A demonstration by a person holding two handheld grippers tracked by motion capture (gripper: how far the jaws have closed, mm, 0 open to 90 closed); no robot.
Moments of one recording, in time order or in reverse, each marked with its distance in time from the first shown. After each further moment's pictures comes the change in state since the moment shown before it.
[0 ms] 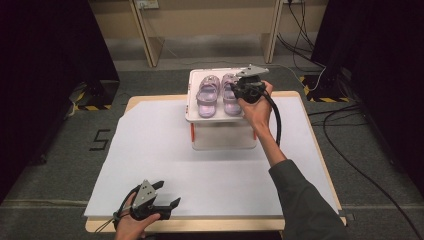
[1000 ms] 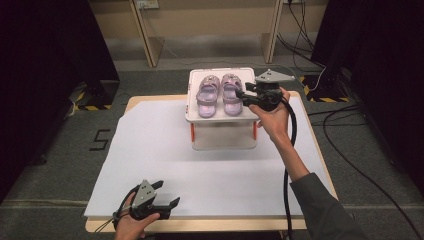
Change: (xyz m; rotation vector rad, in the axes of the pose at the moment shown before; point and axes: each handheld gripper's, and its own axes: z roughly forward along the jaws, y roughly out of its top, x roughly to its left) left arm 0.002 0.000 0.000 0.002 0.008 -0.005; right arm -0.011 -0.016 -0.054 -0.122 0.127 0.089
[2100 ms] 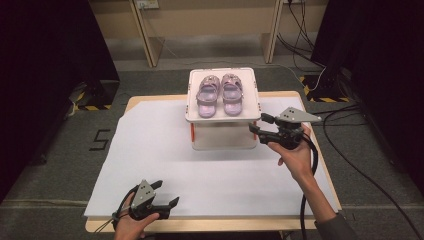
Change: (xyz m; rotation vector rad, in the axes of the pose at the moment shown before) left arm 0.000 -0.001 -0.002 -0.005 0.011 -0.009; right arm 0.013 -0.079 -0.071 -0.024 0.089 0.019
